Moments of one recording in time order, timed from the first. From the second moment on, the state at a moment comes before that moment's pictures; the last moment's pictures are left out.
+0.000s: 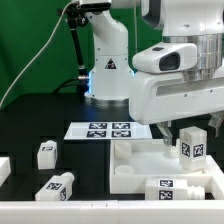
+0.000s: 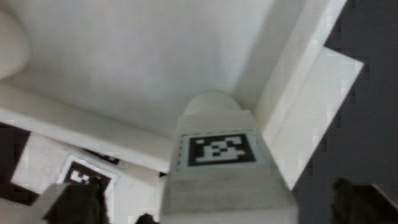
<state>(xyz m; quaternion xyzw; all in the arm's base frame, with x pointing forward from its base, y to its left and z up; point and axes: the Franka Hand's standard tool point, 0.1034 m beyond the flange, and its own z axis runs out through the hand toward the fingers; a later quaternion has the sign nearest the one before) 0.587 0.139 0.079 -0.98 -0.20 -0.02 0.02</state>
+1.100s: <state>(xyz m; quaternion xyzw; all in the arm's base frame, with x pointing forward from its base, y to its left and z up) 0.589 0.141 0.077 -0.99 0.10 -0.03 0.04</state>
